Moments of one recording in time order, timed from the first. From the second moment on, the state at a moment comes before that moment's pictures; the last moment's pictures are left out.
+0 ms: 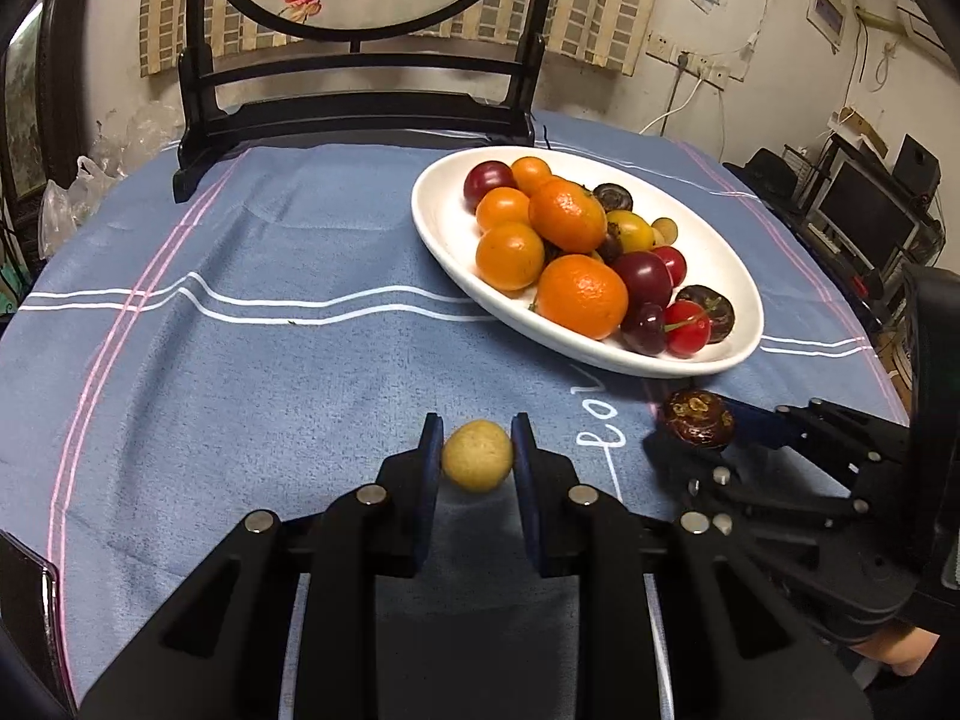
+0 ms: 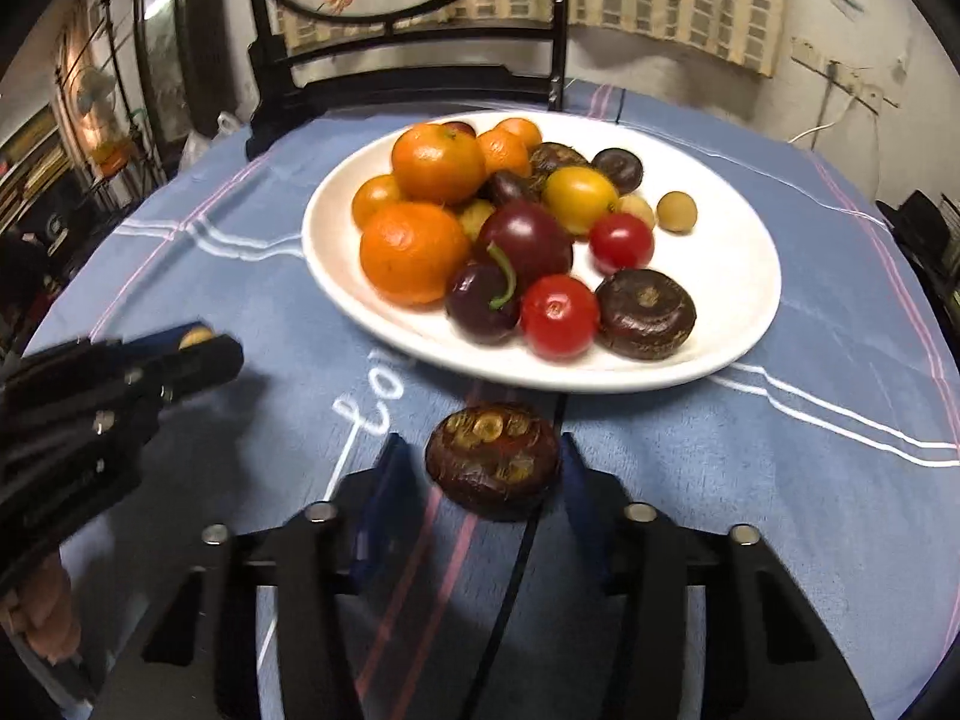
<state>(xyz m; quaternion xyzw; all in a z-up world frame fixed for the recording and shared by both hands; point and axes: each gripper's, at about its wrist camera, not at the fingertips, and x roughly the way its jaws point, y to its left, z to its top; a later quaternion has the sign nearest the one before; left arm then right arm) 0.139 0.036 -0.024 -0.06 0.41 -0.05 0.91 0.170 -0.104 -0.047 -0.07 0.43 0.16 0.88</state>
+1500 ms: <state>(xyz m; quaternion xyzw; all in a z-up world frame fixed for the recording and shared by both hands) 0.233 -0.041 0.028 -0.03 0.38 -0.07 0.92 0.232 -0.207 -0.013 0.15 0.38 0.15 0.90</state>
